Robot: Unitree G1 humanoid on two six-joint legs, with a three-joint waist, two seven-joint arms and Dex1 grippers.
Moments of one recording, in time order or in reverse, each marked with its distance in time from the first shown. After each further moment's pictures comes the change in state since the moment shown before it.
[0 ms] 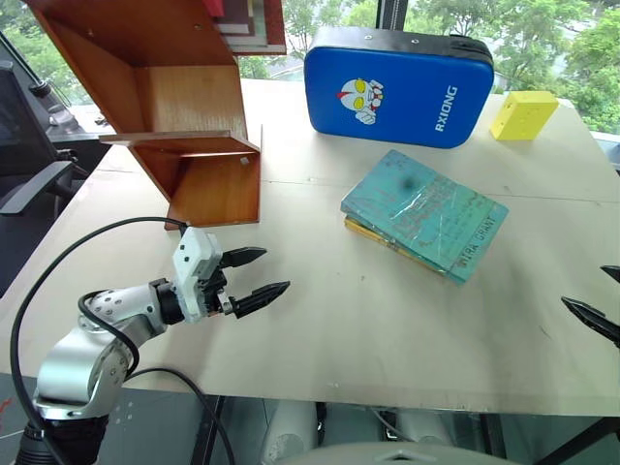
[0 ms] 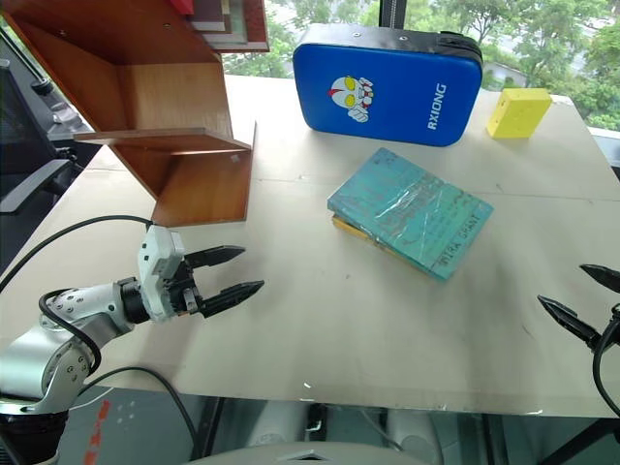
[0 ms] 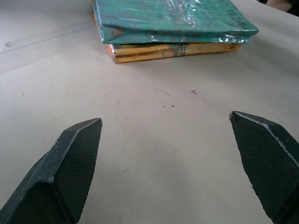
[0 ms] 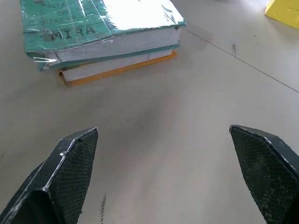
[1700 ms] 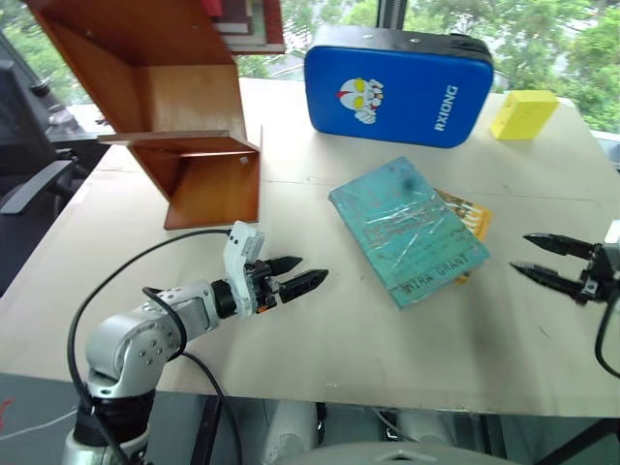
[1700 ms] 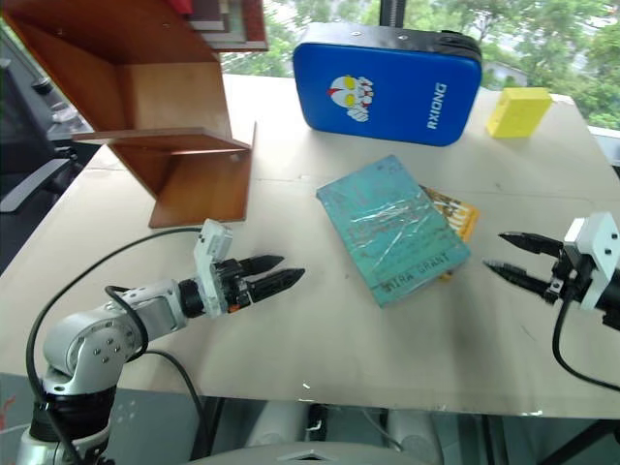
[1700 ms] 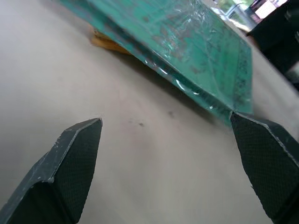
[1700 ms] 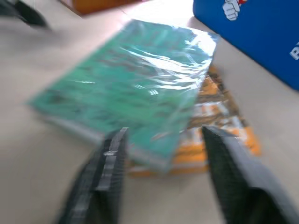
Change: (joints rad) left arm -0.203 -0.185 -0.068 0.010 -0.347 0.578 0.432; right arm -0.274 -0.010 0.176 -0.096 0.089 0.070 0.165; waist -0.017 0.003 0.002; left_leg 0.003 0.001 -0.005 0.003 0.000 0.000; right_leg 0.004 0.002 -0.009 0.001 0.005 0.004
